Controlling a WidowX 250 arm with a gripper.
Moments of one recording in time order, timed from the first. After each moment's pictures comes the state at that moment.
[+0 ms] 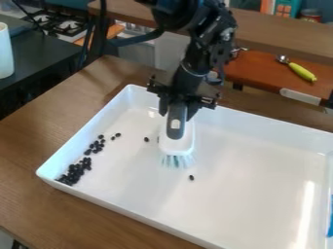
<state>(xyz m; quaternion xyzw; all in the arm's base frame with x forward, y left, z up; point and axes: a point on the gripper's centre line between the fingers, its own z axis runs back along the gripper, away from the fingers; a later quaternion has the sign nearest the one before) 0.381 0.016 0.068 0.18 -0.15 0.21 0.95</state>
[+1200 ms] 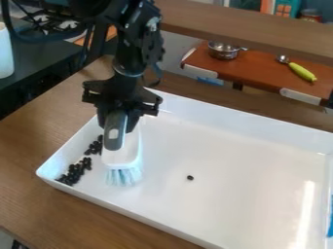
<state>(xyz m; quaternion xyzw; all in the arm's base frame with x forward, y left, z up) 0.320 0.059 0.080 0.14 -0.11 0.26 0.95</state>
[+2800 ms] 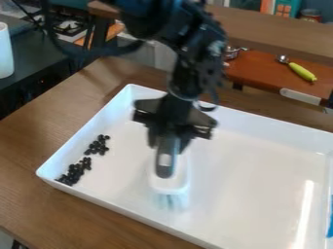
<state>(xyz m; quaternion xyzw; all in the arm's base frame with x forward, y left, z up) 0.315 -0.012 0.076 0.14 -0.12 0.21 0.96</state>
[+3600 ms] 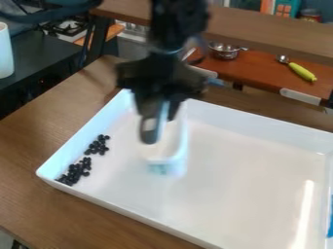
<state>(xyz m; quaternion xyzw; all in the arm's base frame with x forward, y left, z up) 0.317 -0.030 0.136 0.06 -0.18 0.19 0.96</state>
